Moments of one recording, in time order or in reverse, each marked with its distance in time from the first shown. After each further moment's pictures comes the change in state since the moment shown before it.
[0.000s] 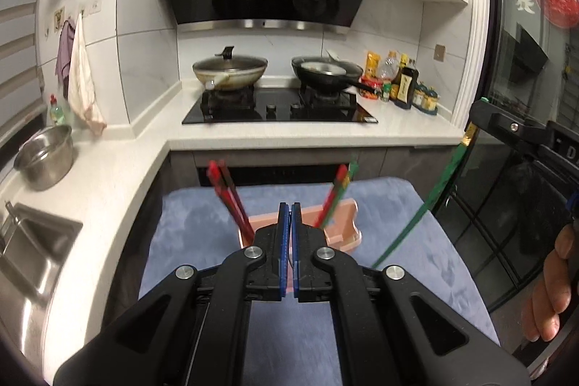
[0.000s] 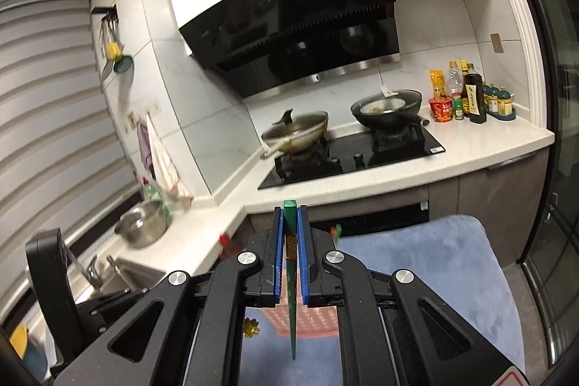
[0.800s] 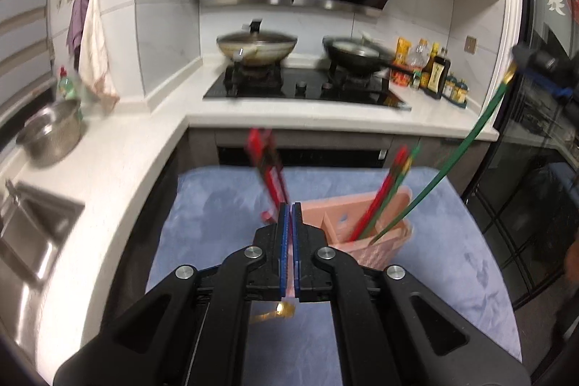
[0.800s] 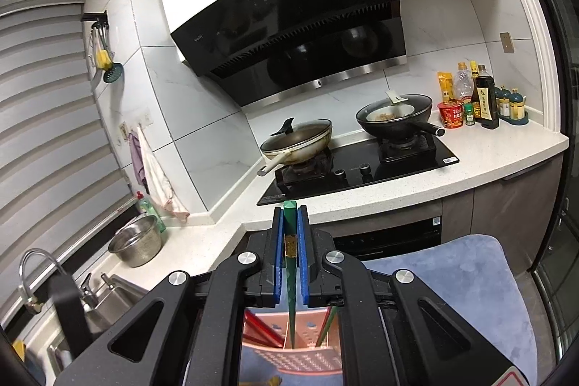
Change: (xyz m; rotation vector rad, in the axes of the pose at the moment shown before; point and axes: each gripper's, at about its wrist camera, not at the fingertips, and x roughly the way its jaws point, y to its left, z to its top) left arm 0.053 0.048 -0.037 -0.060 0.089 0.060; right arm 0.056 -0.008 0.022 0.004 -0.015 0.012
